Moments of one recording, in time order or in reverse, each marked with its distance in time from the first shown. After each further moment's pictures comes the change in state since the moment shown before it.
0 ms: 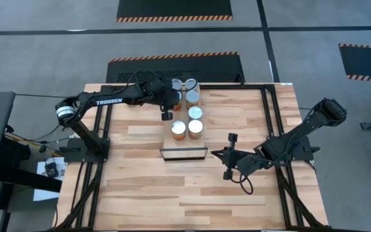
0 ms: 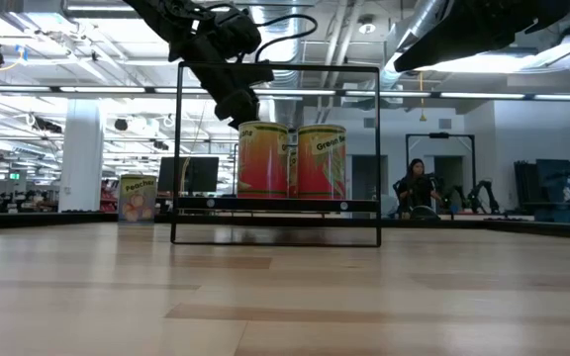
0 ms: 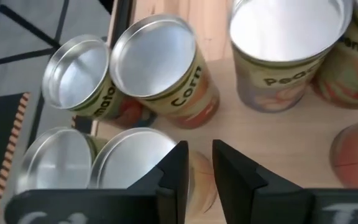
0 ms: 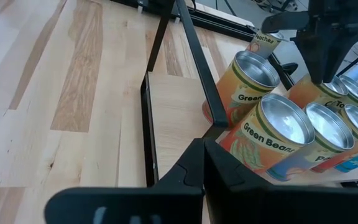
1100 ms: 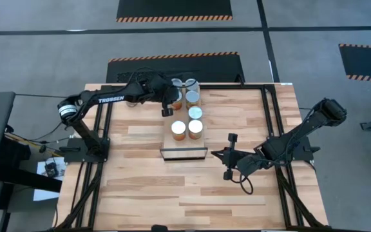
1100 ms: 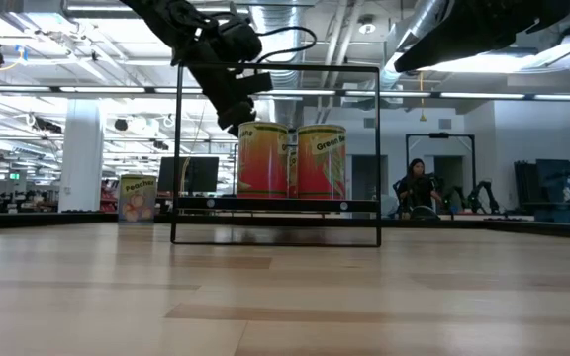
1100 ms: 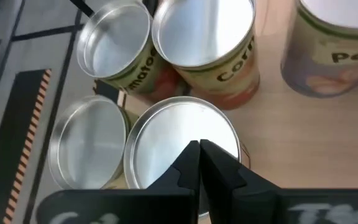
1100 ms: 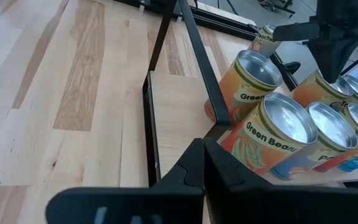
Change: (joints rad) left arm 0.035 0.033 0.019 -0.021 -0.086 -0.014; right arm 0.000 0.000 0.000 -0.001 -0.007 0.005
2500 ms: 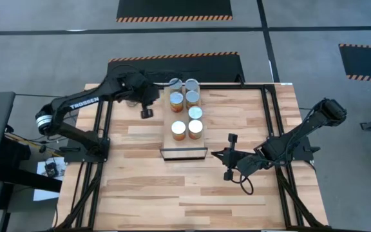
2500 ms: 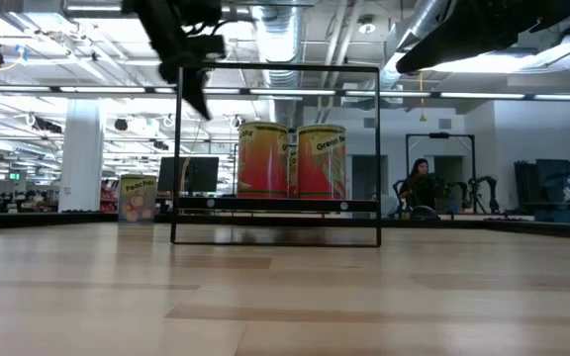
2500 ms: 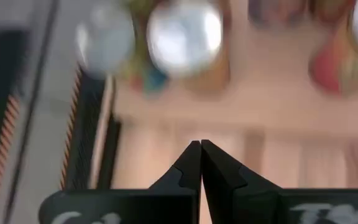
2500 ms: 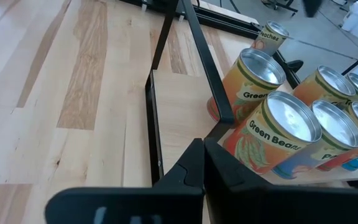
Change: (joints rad) left arm 0.024 -0.288 -0.004 -0.399 -0.004 -0.057; right arm 0.002 0.000 0.000 -0.008 -0.007 0.012
